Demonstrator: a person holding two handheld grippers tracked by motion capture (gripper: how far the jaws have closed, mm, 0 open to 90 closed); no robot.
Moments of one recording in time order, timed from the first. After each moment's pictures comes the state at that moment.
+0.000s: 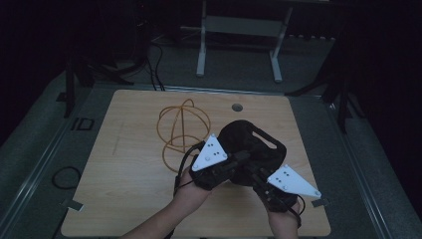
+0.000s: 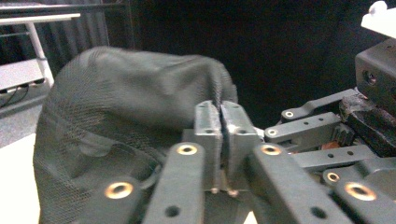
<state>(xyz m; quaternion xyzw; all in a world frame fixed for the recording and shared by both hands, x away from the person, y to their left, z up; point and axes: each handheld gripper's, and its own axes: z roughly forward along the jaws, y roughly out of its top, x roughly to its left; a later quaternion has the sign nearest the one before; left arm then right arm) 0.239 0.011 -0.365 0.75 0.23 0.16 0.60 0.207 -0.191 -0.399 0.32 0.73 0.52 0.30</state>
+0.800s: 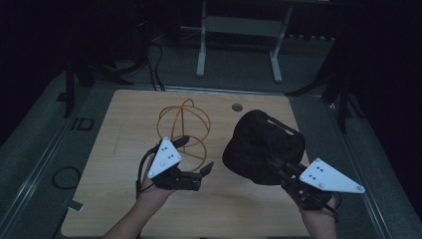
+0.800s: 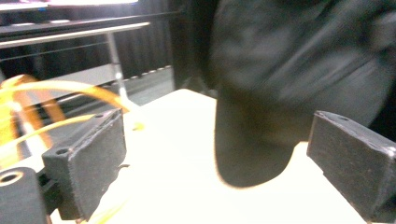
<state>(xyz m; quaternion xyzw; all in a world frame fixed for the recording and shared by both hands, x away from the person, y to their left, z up) 0.236 0.099 -0.395 0.73 0.28 0.26 0.57 0.200 -0.239 -0.349 0.27 0.76 0.51 0.31</state>
